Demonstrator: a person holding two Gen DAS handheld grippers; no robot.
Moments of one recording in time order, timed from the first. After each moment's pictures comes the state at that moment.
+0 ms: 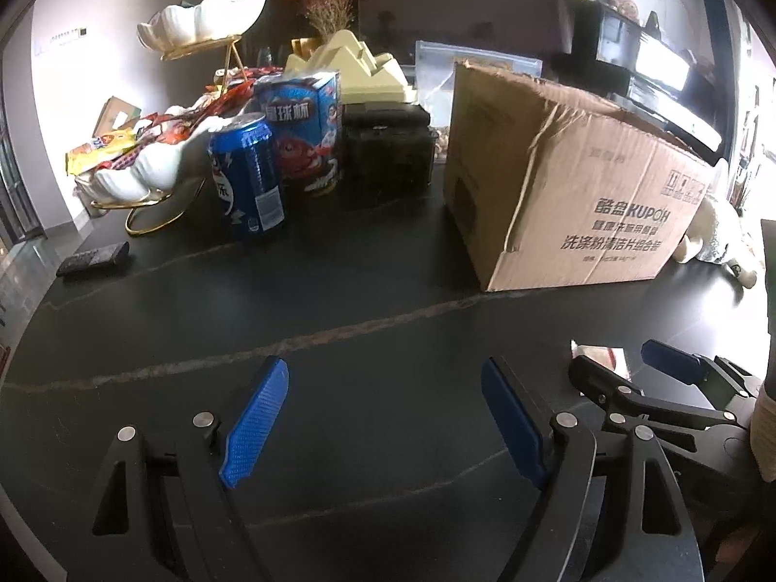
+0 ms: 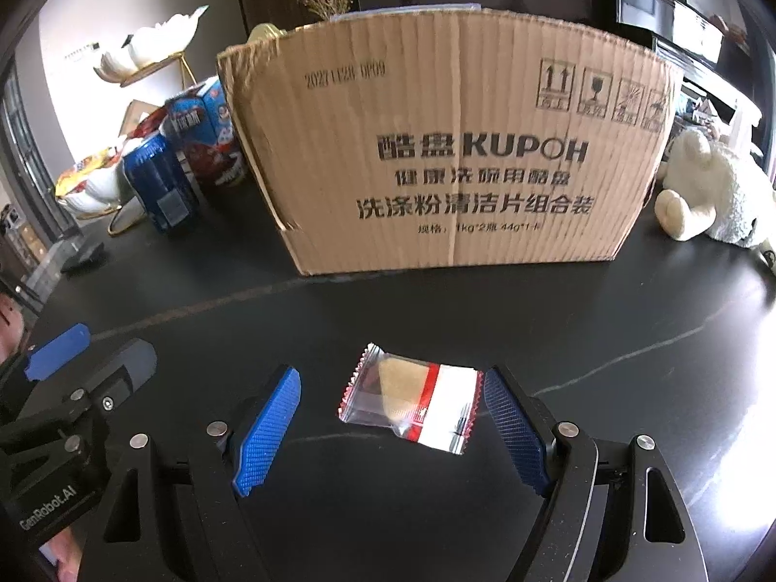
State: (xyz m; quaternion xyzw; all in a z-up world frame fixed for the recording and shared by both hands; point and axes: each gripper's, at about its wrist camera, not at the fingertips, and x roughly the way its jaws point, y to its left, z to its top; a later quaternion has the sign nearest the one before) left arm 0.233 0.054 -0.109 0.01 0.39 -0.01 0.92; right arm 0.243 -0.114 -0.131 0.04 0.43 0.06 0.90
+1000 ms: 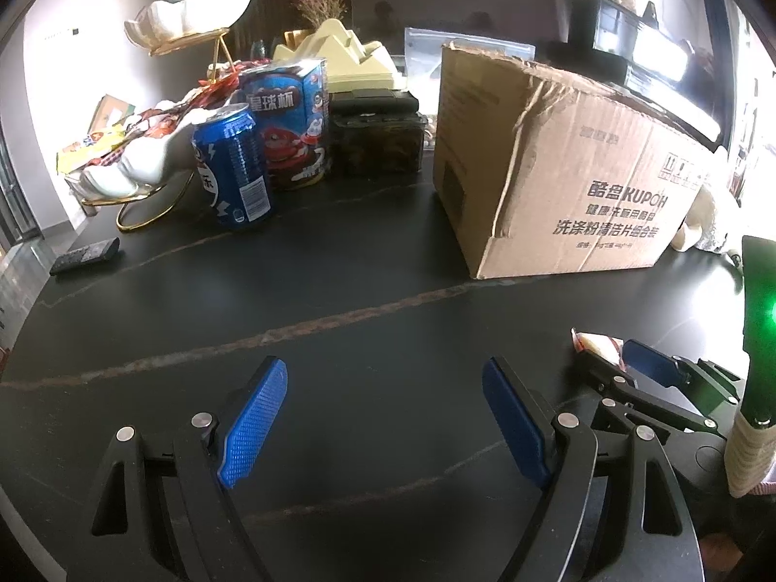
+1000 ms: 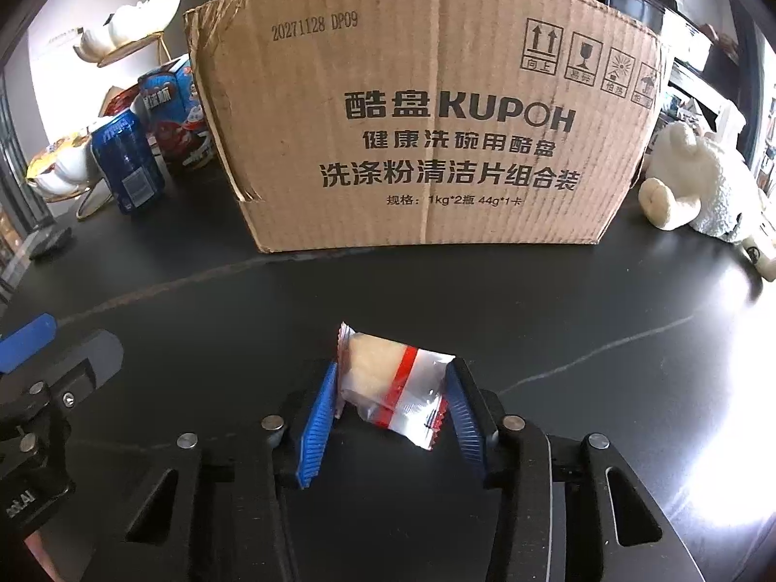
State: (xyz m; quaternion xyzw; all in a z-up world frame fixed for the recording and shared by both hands) left arm 0.235 0.043 -0.114 0.02 0.40 -0.01 0.91; right arm 0.242 -0.120 -0.144 0.03 0.43 0.02 0.90
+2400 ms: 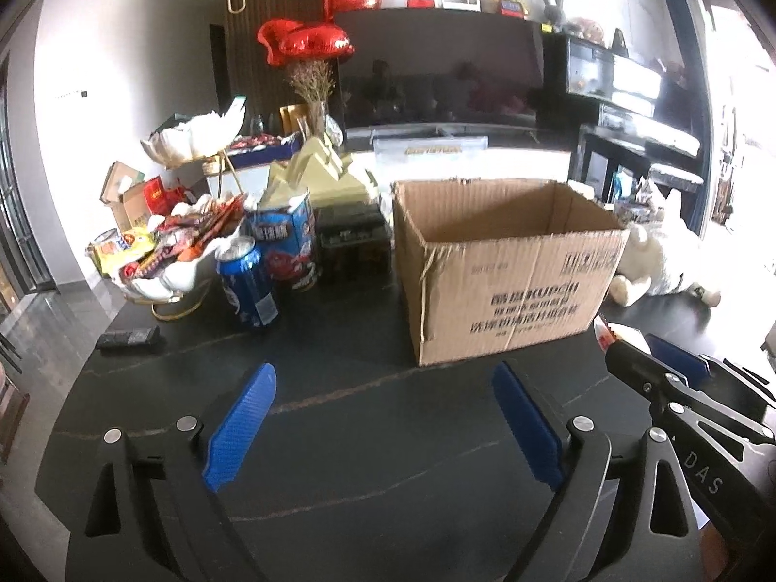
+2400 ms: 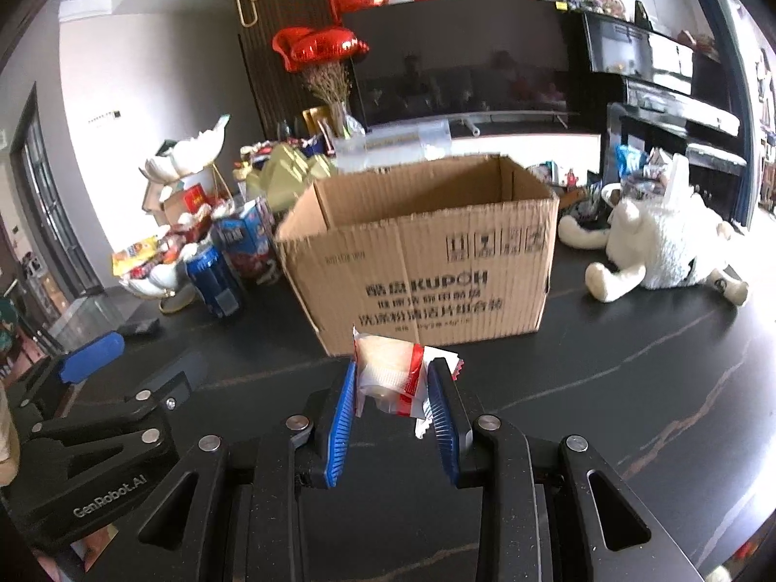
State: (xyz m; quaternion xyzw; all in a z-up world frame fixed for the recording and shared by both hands) left arm 0.185 -0.002 -0.008 0.05 0.31 -0.01 0.95; right arm 0.176 -0.161 -0.020 0.09 0.31 0.07 0.94
